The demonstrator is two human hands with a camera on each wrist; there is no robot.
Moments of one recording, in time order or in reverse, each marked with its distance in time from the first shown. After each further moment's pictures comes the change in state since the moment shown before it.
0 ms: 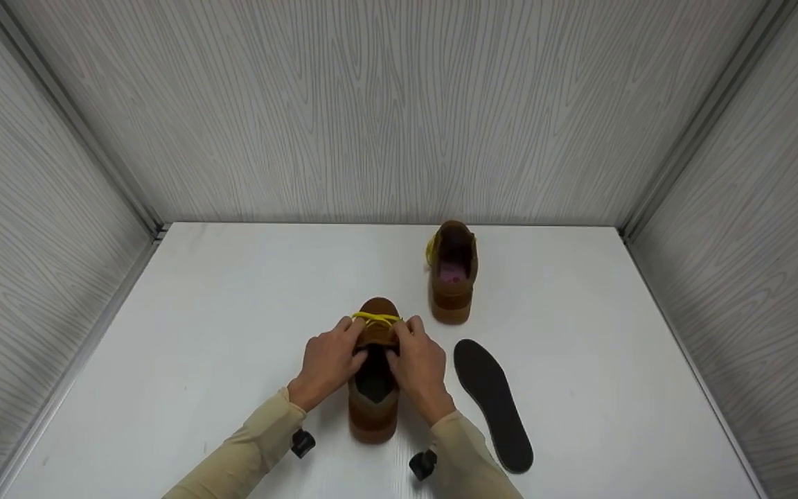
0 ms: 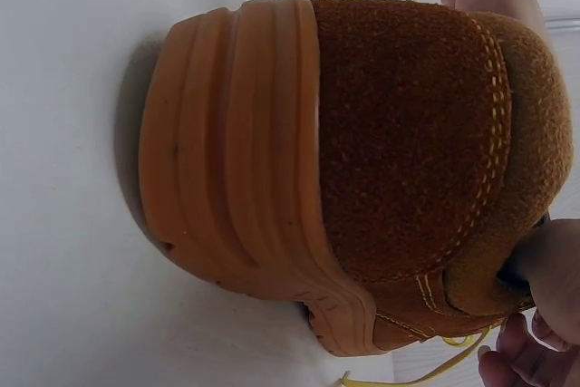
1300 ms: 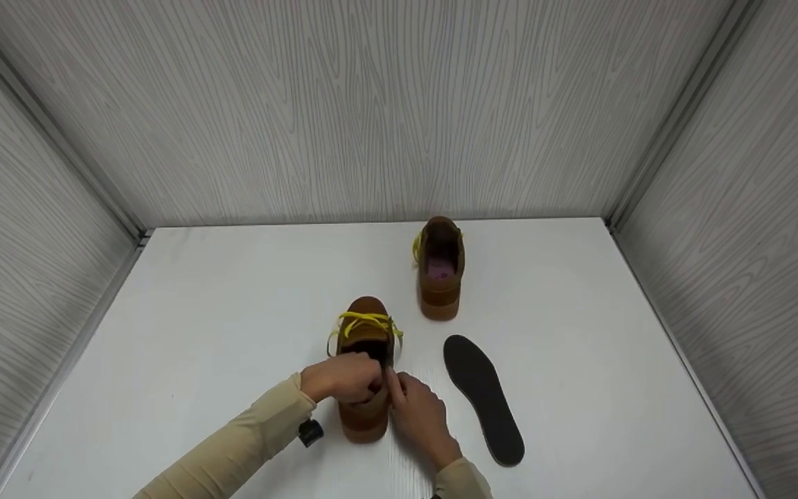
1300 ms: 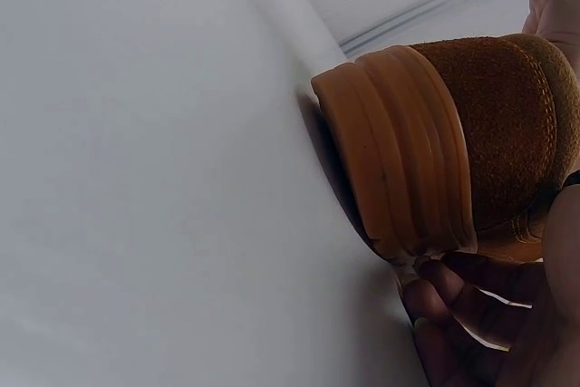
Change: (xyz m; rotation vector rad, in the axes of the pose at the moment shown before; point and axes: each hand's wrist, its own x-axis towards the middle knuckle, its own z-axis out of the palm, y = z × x) left_hand 0.018 0.042 -0.026 -0.084 -0.794 0.197; right_hand -0.066 0.019 0.011 0.428 -0.345 0.378
